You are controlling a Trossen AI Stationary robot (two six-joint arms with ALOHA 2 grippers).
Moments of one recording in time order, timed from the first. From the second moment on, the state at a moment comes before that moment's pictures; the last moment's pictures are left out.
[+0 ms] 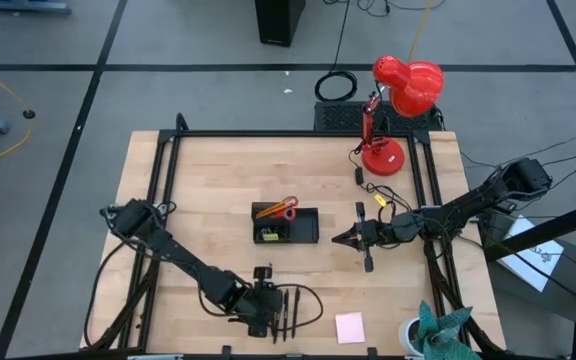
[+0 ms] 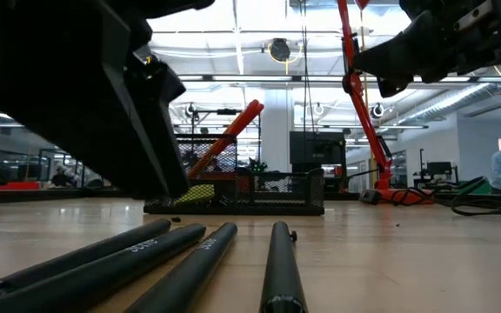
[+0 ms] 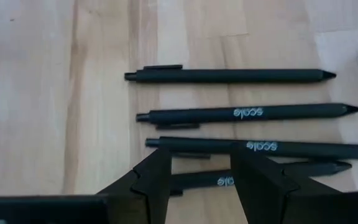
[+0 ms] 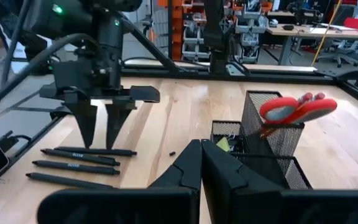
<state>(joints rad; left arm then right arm) -0.61 1.99 1.26 -0.31 -0.30 -0.44 0.32 1.16 0.28 0.71 0.23 0.05</state>
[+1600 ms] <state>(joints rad) -0.60 1.99 1.21 -0.51 -0.34 -0.48 0.32 1.16 0.28 0.71 0.23 0.06</state>
